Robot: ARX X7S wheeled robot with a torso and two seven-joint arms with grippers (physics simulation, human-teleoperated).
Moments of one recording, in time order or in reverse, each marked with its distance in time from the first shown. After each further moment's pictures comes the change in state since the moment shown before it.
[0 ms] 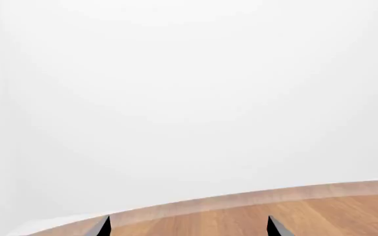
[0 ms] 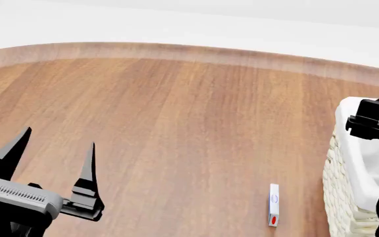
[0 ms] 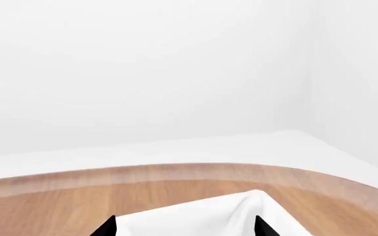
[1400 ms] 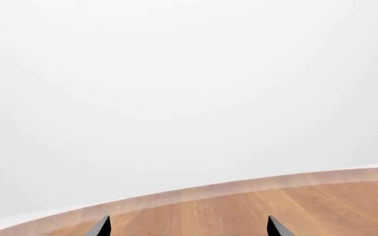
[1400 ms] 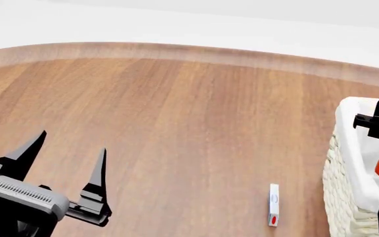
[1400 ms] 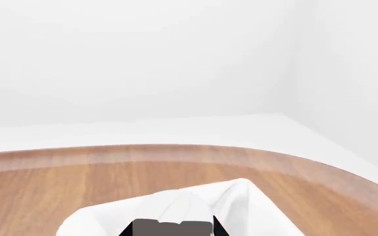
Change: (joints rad) left arm -0.010 0.017 -0.006 -0.032 -0.024 -0.016 0.084; right arm 0.202 -0.050 -0.070 0.386 -0.068 -0.067 -0.068
